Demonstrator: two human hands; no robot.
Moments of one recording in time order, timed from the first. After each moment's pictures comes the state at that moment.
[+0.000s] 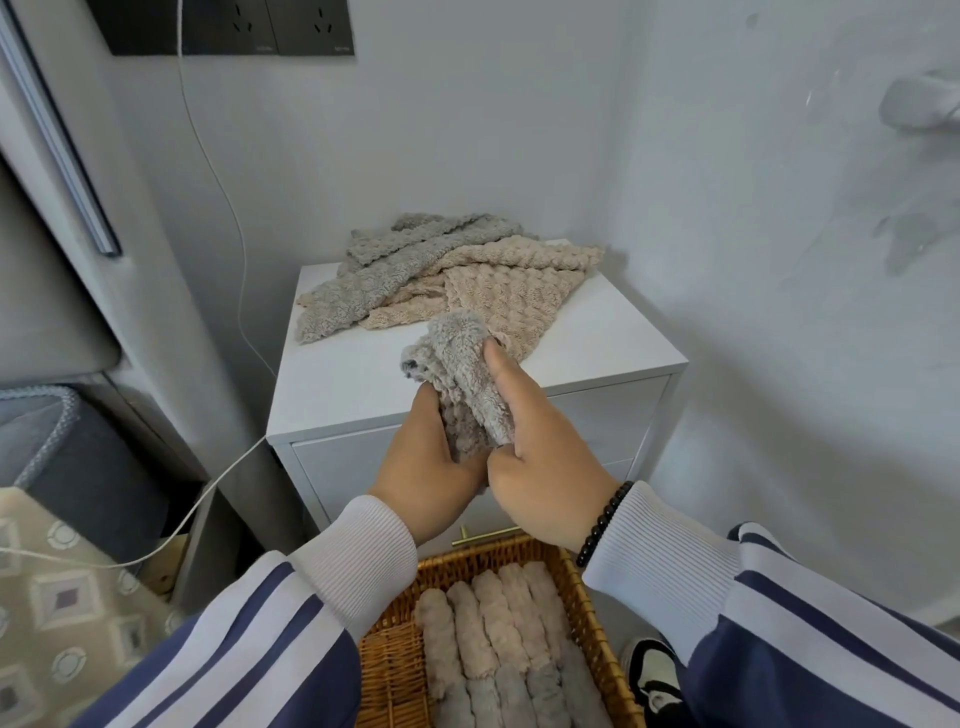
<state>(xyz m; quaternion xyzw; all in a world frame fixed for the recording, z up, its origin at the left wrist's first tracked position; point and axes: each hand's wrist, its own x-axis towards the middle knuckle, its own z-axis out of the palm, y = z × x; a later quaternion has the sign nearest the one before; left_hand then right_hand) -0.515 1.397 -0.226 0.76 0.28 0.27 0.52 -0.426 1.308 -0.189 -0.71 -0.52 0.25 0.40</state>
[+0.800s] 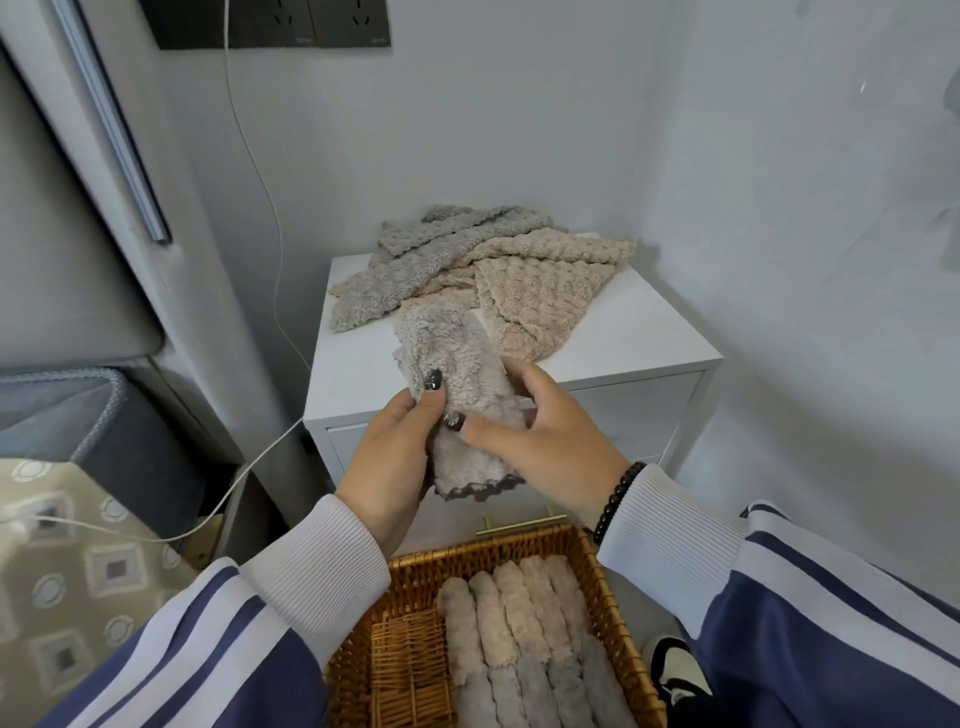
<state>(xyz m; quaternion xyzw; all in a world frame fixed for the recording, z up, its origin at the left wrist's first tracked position) -0.545 1.404 -0.213 0.48 0.32 0.34 0.75 -0.431 1.329 -0.200 -0.69 -0.42 0.33 0.49</state>
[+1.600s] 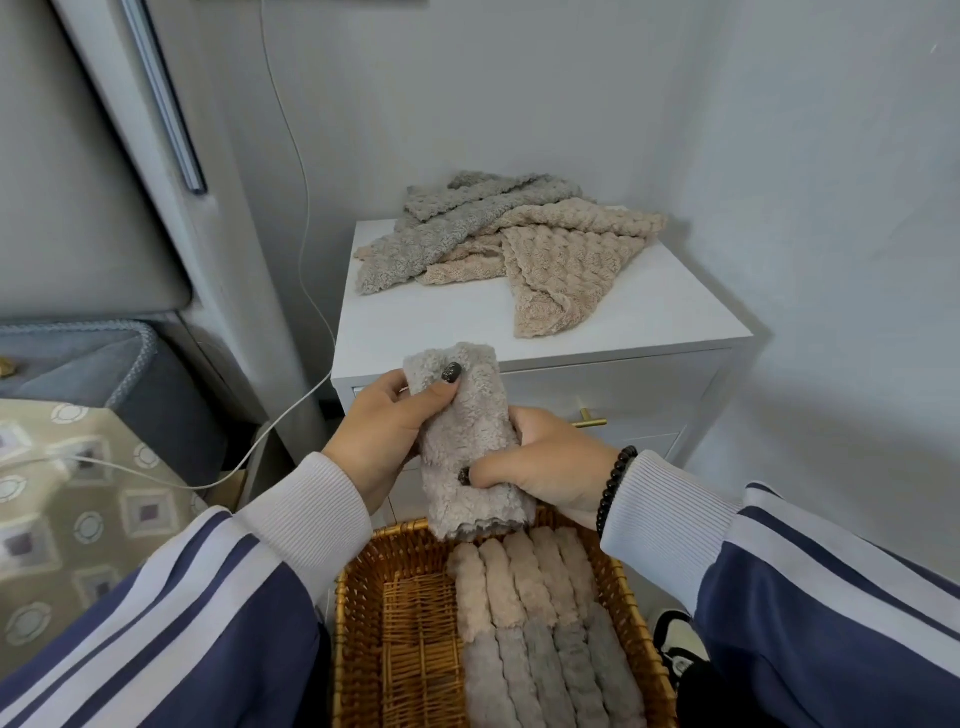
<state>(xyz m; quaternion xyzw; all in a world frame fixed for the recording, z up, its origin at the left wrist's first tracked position) -0.575 1.426 -0.232 0.51 0.37 0.30 0.72 -0.449 1.336 -0.228 -0.67 -0.39 0.50 0.38</state>
